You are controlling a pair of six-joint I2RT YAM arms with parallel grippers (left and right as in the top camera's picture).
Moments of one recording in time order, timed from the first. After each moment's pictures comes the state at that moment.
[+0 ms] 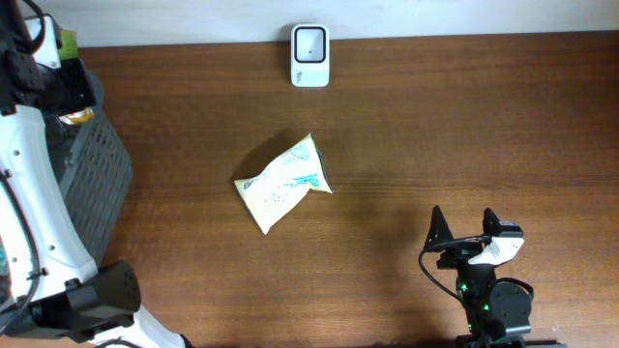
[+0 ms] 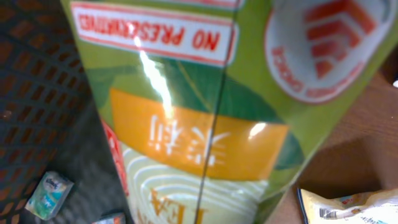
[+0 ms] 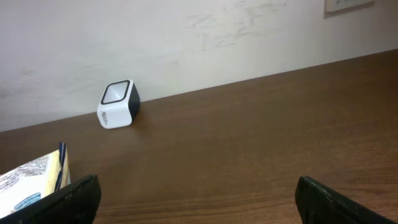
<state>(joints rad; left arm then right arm) 0.28 1.87 2.35 -1.46 -0.04 0.02 0.07 0.01 0.01 -0.07 0.06 0.24</state>
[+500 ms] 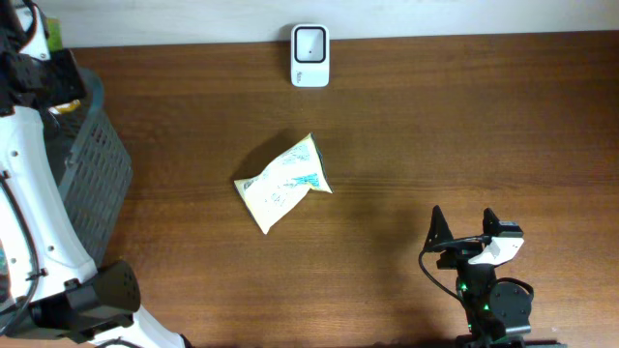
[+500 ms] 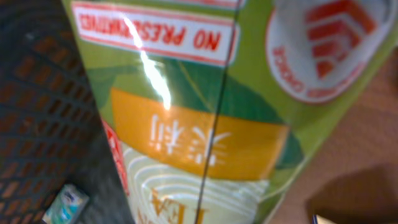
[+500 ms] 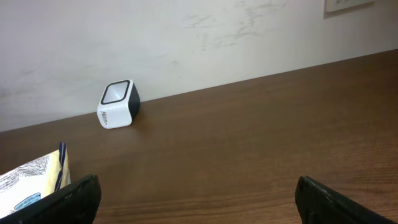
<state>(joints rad) 0.29 1.87 2.35 -1.37 -0.11 0.02 0.07 0.01 0.01 -0.07 0.06 0.24</state>
